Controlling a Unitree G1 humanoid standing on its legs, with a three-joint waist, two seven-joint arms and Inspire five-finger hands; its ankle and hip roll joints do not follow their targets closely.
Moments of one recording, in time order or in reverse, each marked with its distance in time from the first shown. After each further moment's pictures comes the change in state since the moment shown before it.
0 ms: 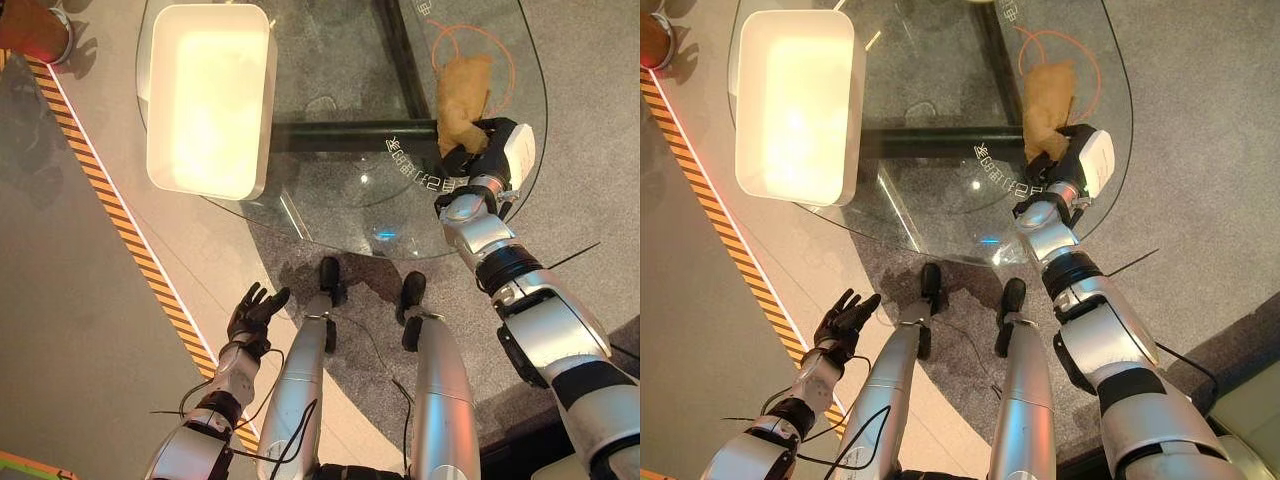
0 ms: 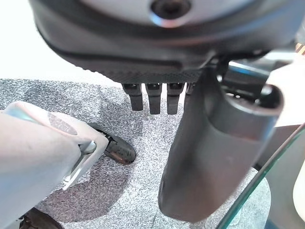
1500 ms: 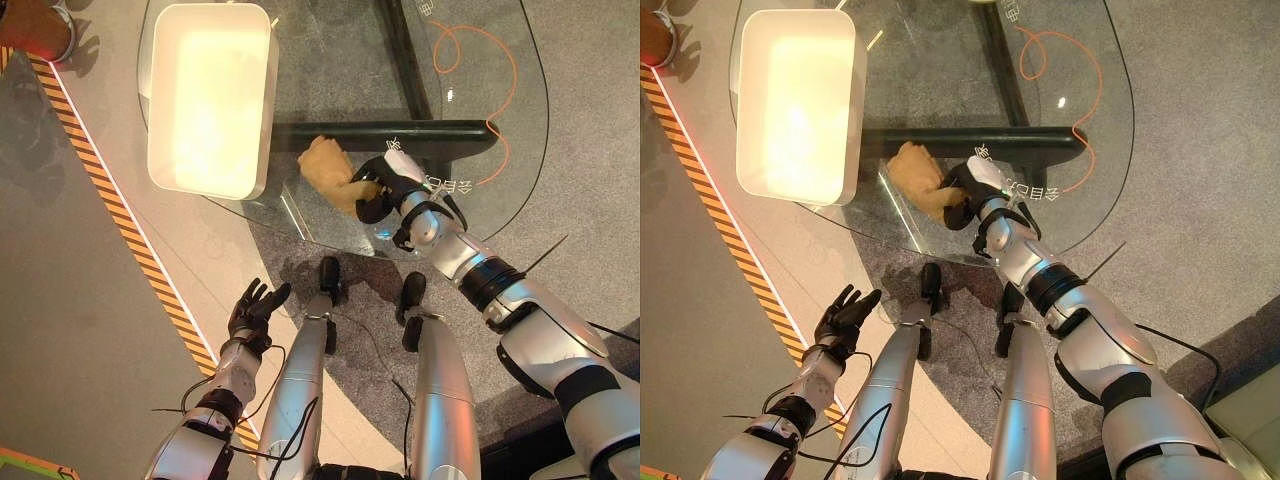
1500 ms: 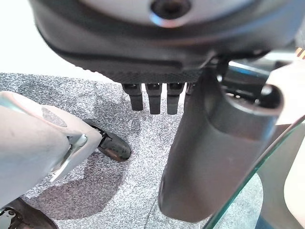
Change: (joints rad) left arm -0.006 -0.001 0.001 -0.035 0.003 0.003 0.024; right arm 0.033 0.010 0.314 -0.155 -0.223 -0.066 0.676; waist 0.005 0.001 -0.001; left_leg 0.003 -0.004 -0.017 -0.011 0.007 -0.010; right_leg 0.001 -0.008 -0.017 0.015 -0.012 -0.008
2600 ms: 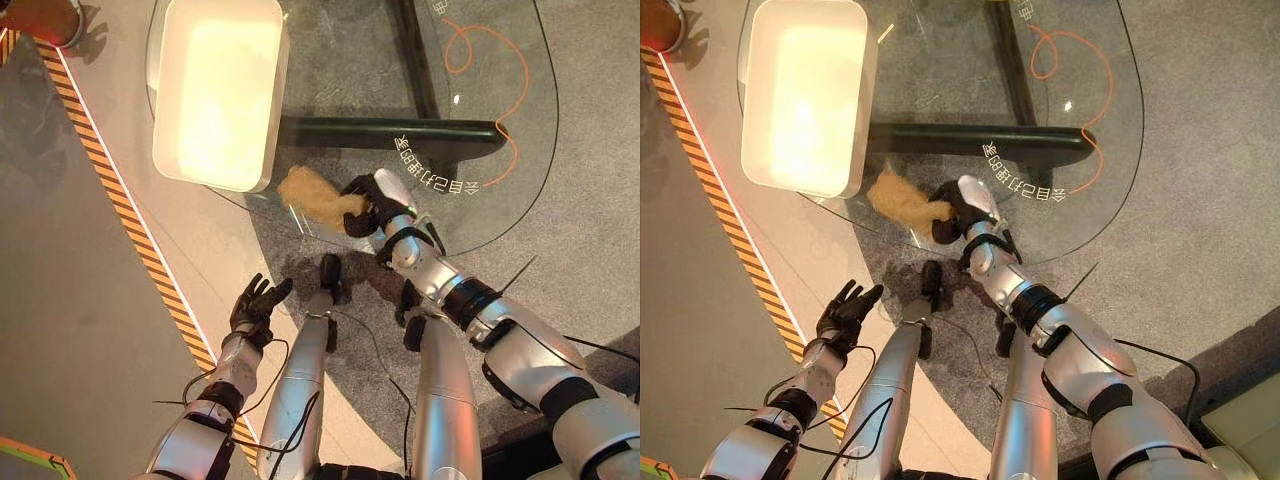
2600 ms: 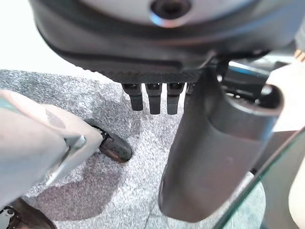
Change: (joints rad) left arm -0.030 0.001 -0.002 0.019 -0.002 0.015 0.000; right arm 0.063 0.050 -0.121 0.030 0.091 -0.046 -0.362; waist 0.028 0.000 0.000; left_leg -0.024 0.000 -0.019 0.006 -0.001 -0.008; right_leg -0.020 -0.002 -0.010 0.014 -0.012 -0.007
